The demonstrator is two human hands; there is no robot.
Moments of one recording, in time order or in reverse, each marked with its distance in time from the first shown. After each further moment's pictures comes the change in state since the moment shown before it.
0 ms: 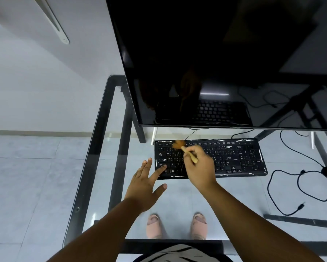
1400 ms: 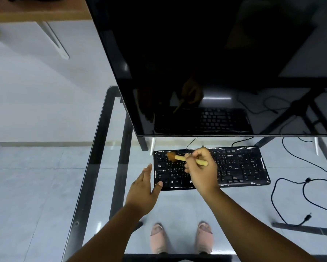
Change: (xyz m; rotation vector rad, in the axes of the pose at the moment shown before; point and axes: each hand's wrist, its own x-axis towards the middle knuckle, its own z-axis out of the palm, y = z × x) left_hand 0.016 0.011 -0.021 -0.337 0.049 -0.193; right_hand 0.014 -0.023 -0.014 0.478 0.085 0.165
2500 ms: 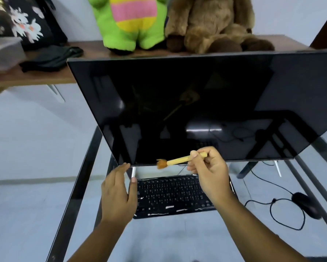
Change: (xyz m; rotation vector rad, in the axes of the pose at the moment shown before) left_hand -0.024 0.113 -0.070 -0.054 0.669 0.254; right_hand 0.008 -0.121 -0.098 0.104 -0.031 -0.252
